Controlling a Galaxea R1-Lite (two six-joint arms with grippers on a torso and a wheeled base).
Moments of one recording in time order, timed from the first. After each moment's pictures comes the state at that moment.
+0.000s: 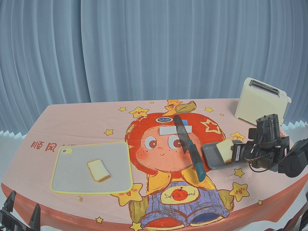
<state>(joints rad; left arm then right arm) -0.01 0.02 -0.02 0.00 -0.01 0.00 0.44 1.72 -0.59 -0.46 -0.26 0.34</state>
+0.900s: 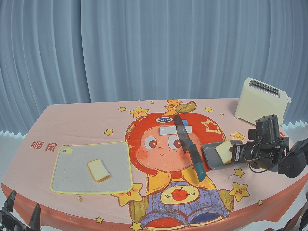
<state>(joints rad) -0.01 0.02 -0.02 0.00 -0.01 0.00 0.44 1.72 -0.59 -0.46 -0.26 0.34</state>
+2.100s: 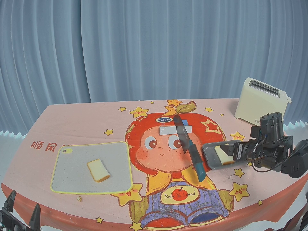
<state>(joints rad) -0.01 0.02 -0.02 0.00 -0.01 0.00 0.45 1.68 -0.59 -0.46 -0.26 0.34</state>
